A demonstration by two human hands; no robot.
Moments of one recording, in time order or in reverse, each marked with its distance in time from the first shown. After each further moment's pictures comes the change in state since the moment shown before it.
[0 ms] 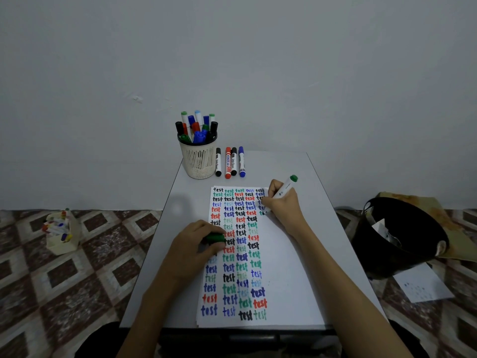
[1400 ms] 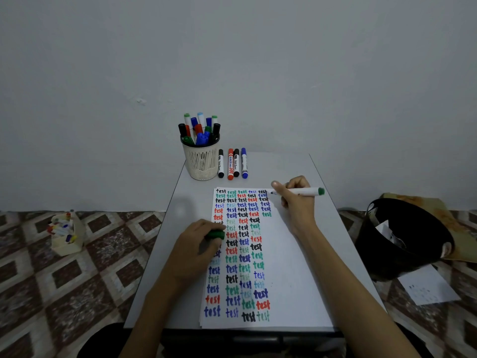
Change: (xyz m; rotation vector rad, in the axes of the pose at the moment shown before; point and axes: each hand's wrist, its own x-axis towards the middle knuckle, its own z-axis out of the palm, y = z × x) left_hand -0.002 0.002 -0.001 -0.044 0.021 -0.020; right_hand -0.003 -0.007 -0.009 0.452 0.228 0.011
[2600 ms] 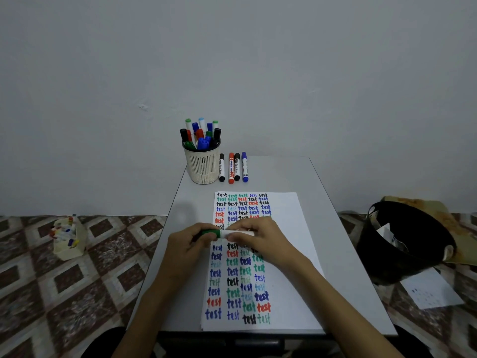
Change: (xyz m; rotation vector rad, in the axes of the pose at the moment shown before) left_hand 0.001 0.000 -0.010 -0.222 0.160 -0.014; right_hand -0.060 0.015 0.024 -0.648 -0.700 -0.087
